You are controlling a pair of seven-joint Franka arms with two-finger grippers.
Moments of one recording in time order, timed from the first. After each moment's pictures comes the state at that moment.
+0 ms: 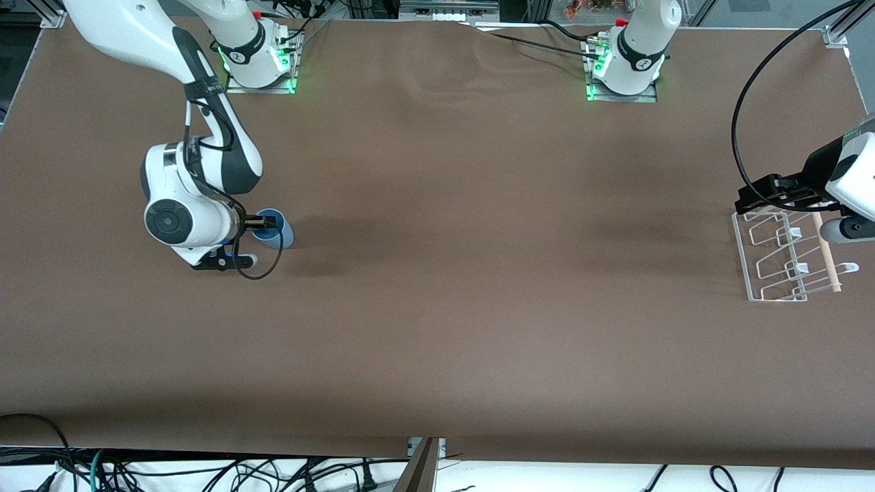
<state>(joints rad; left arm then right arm) 0.12 0.20 -0.15 -1.39 0.01 1.50 -0.15 0.23 0.44 -0.04 -1.94 -0.02 2.01 0.14</state>
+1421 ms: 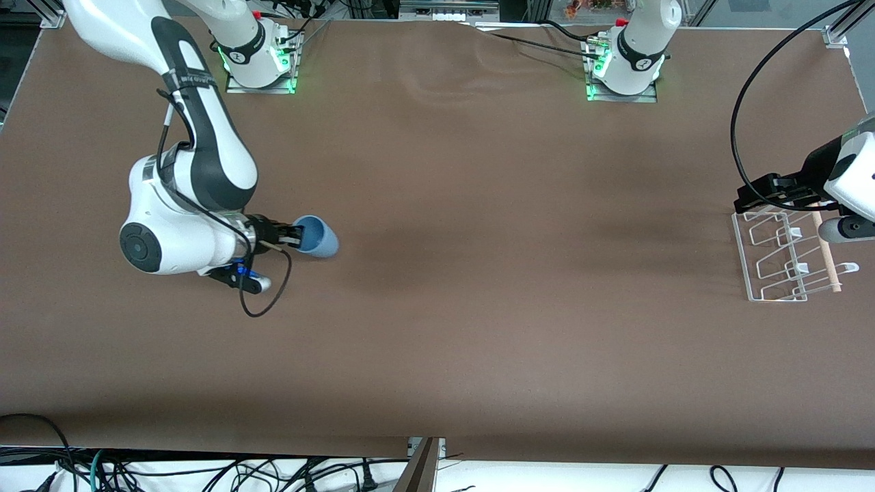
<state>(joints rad) 0.12 0.20 -0.15 -1.39 0.01 1.50 -0.15 0.29 0.52 -0.02 -1.53 0.42 1.74 0.53</state>
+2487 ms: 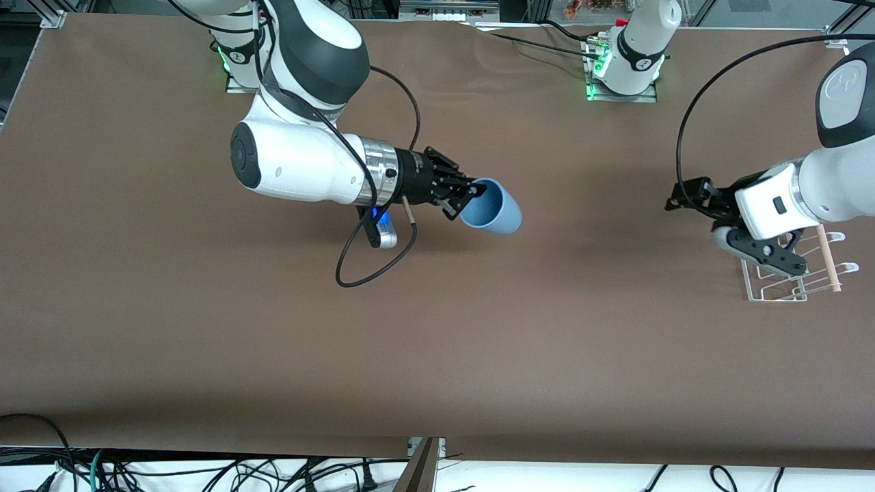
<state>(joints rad) 0.07 0.31 -0.16 -1.39 -0.24 1.47 0.39 0.54 0.61 0.09 -1.11 0.94 1.96 1.42</state>
